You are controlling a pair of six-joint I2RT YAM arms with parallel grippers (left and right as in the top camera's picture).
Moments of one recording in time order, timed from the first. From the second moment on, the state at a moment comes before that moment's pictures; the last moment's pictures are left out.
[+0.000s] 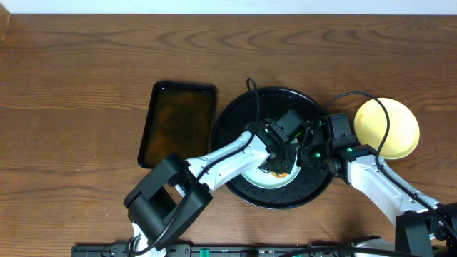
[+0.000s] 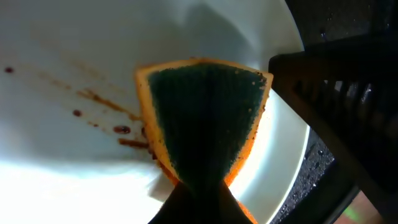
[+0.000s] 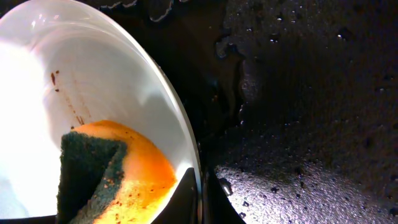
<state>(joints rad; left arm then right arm) -0.89 1.94 1.30 -0.65 0.20 -0.59 0.24 1.47 0.63 -0.34 -0.25 0.36</state>
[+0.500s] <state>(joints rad) -0.79 1.98 1.30 -0.62 0.03 -0.59 0.24 1.47 0.63 -0.39 -0.25 0.36</state>
